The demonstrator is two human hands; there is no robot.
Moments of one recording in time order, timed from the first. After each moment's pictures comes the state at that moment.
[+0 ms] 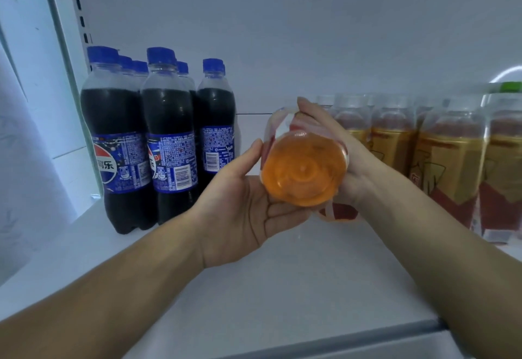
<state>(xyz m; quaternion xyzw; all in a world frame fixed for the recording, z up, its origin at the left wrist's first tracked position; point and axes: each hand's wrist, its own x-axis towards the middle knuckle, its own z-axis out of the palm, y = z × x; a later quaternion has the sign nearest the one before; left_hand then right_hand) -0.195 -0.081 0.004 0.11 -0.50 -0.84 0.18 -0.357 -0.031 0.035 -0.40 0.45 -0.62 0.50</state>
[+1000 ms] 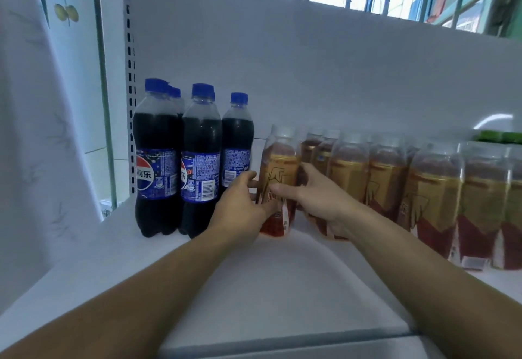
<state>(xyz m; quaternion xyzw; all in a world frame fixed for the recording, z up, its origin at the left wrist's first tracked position) -0.197 -0.106 -0.009 0.34 -0.76 -0.39 0.39 -0.326 -0.040 0.022 -0.51 0.67 -0.48 0.23</state>
